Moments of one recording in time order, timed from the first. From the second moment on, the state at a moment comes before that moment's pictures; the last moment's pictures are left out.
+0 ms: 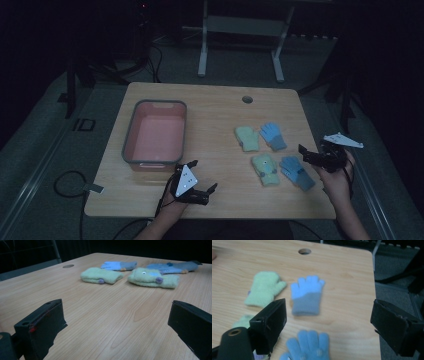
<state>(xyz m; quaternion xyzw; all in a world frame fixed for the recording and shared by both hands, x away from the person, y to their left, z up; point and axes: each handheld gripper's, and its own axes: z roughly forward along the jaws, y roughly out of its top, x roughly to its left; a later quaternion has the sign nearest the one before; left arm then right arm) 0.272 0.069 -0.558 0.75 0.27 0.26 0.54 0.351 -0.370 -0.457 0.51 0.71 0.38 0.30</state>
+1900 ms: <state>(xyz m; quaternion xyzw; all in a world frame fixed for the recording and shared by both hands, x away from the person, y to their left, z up) 0.271 0.068 -0.558 0.76 0.25 0.25 0.54 0.479 -0.228 -0.512 0.38 0.85 0.33 0.15</state>
